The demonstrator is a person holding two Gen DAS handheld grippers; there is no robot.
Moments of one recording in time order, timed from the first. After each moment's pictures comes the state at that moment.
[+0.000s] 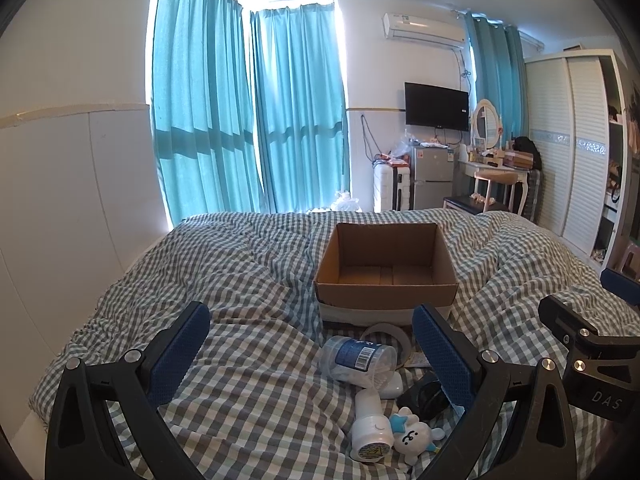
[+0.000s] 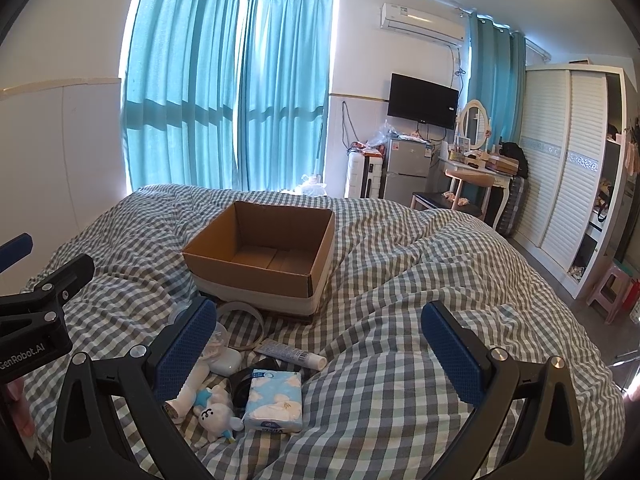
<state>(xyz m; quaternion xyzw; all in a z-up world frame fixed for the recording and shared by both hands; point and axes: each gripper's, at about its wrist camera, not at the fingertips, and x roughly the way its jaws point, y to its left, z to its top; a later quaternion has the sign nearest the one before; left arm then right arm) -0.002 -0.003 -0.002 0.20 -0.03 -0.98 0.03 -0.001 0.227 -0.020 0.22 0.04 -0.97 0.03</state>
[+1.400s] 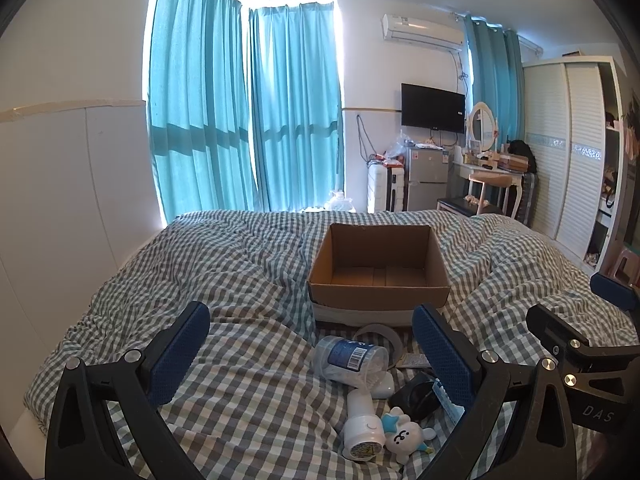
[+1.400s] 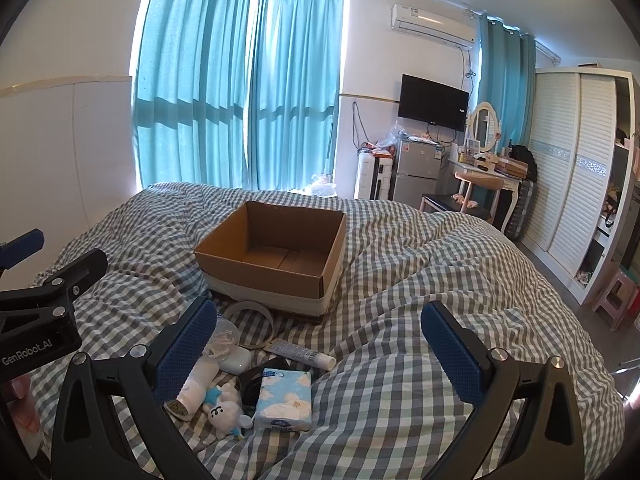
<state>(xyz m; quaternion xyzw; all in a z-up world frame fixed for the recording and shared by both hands) 0.001 -0.003 0.002 0.21 -0.02 -0.98 0.03 0.000 0.222 -0.015 0.23 0.05 -0.97 0.05</state>
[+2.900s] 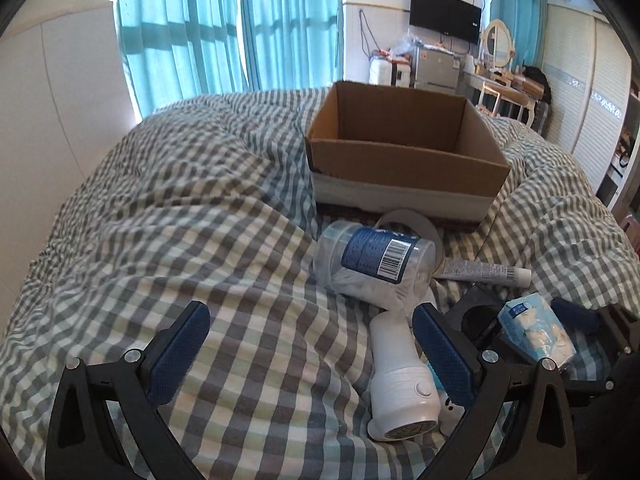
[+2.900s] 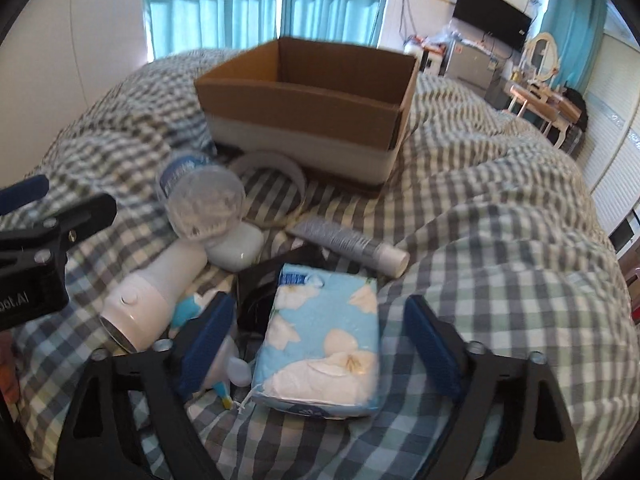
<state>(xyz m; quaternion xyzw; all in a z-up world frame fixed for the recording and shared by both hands) -0.084 -0.017 -0.114 0.40 0.00 -0.91 0.02 -0.085 0.189 -0.155 0.44 0.10 -0.89 0.11</state>
